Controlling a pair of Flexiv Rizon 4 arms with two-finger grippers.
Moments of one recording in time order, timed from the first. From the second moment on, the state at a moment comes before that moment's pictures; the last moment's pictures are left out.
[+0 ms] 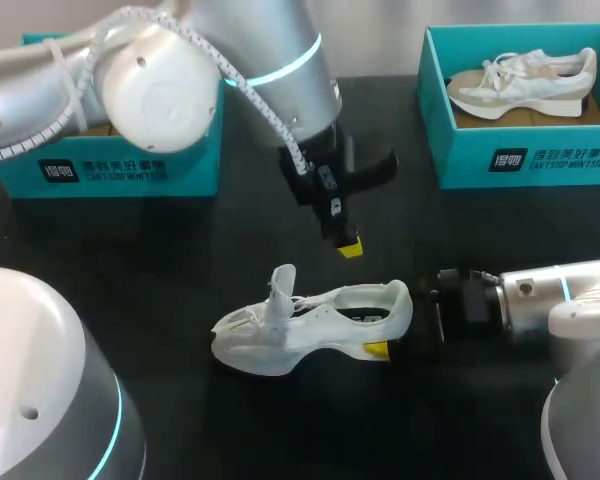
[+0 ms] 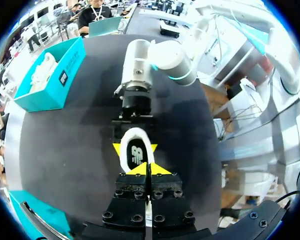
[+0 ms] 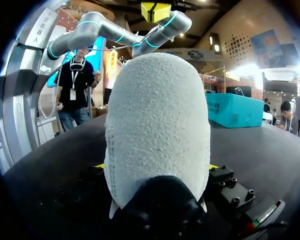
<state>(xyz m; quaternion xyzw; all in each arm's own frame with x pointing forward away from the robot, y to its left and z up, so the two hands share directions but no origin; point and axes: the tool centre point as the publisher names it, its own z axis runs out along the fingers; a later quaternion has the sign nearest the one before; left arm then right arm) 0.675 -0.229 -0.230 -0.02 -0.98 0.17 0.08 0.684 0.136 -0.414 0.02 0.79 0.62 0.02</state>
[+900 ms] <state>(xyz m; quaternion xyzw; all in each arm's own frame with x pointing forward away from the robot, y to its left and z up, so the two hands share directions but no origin) 0.665 -0.238 -0.311 -0.12 -0.98 0.16 0.06 0.684 0.136 -0.414 0.02 0.79 0.62 0.02</state>
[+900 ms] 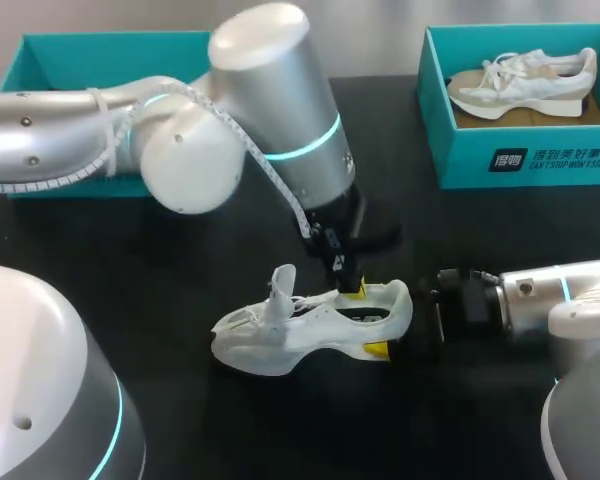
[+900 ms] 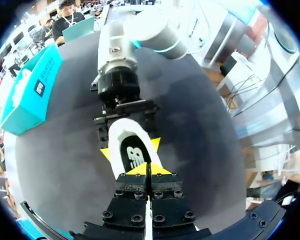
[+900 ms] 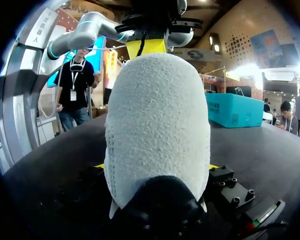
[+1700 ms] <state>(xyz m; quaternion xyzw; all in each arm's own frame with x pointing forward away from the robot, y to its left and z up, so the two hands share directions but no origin) 0.662 -0.245 -0.377 -0.09 -0.99 0.10 0.06 0.684 0.136 -0.414 0.02 0.79 0.62 0.02</state>
